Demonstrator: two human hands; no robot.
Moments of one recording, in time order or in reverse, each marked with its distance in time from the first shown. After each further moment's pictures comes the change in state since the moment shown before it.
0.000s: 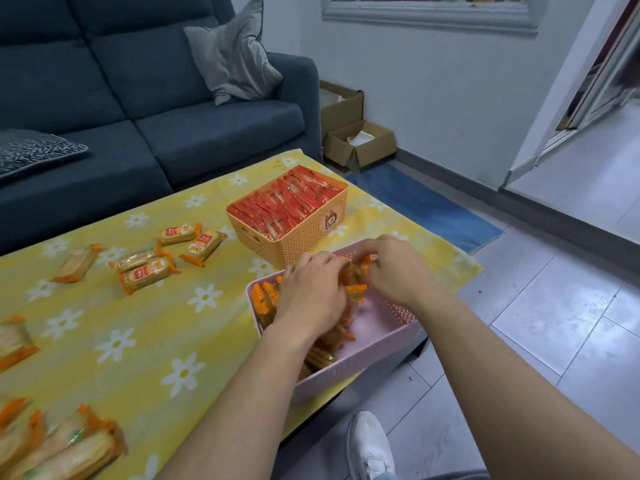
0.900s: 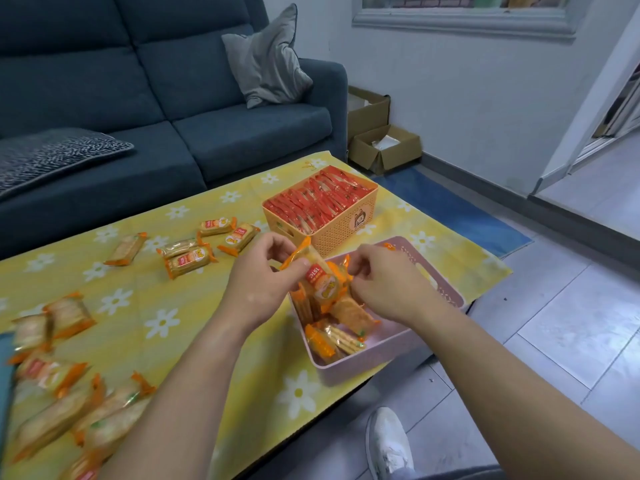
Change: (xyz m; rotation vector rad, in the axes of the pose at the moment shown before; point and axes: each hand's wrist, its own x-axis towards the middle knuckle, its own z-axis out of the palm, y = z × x) left_hand -0.058 -0.071 -0.072 -0.735 0.249 -0.270; right_hand -0.033 -0.062 0.016 0.120 -0.088 -0.043
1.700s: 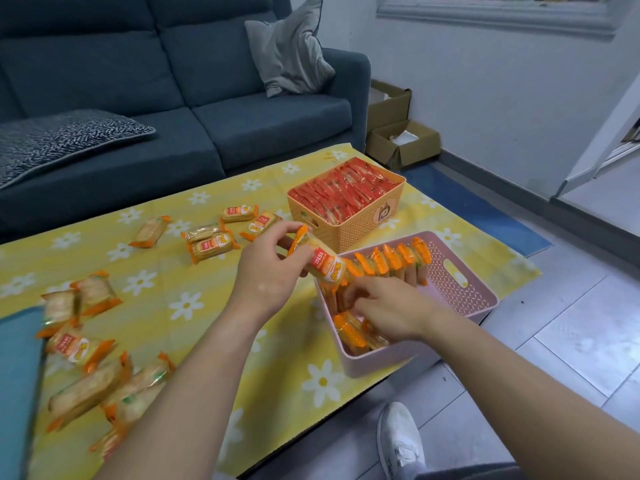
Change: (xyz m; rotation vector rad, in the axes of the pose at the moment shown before) left_hand -0.004 -0.013 -0.025 -0.070 0.081 -0.023; right_hand -0.006 -0.020 0.036 -0.110 -0.391 0.056
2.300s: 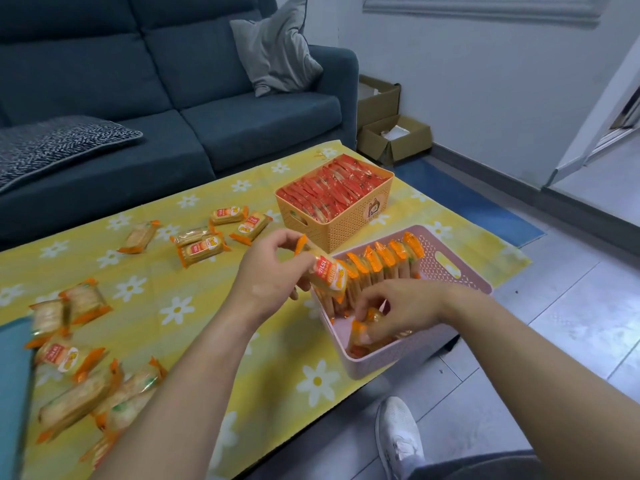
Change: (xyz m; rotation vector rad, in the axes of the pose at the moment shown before) left_hand -0.005 0.011 0.011 -0.034 -0.137 -0.063; right_hand -0.003 0.037 -0.025 -0.086 -0.281 -0.052
